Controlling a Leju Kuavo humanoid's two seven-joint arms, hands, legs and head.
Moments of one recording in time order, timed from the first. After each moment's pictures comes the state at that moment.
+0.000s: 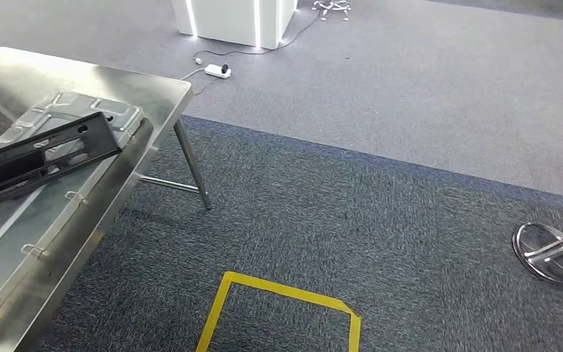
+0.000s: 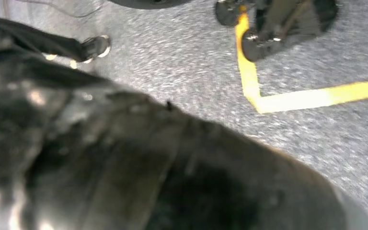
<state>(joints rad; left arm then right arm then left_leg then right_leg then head) -0.08 -0.22 0.96 -0.21 -1.10 0.30 -0.29 -0.05 0.19 -1.00 -0.25 0.63 -0.42 -0.30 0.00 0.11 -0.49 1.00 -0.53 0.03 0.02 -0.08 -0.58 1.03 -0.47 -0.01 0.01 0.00</state>
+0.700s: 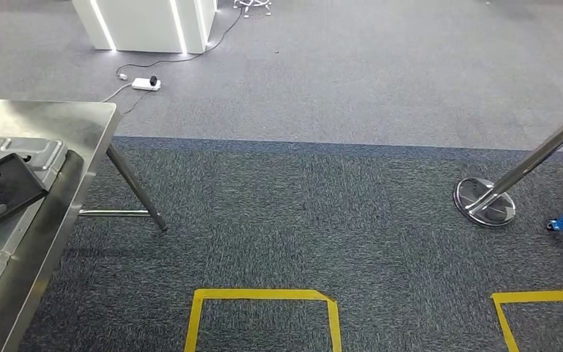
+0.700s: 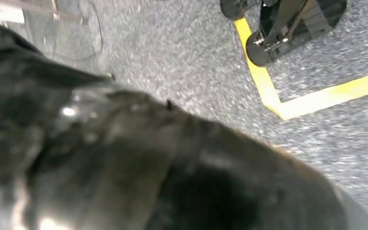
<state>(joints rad) -0.07 -0.22 0.97 -0.21 -1.10 0.28 -0.29 -0.04 0.19 -1.00 -0.25 0.65 -0.41 -0.29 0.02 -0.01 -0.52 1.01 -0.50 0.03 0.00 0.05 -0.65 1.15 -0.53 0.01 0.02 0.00</state>
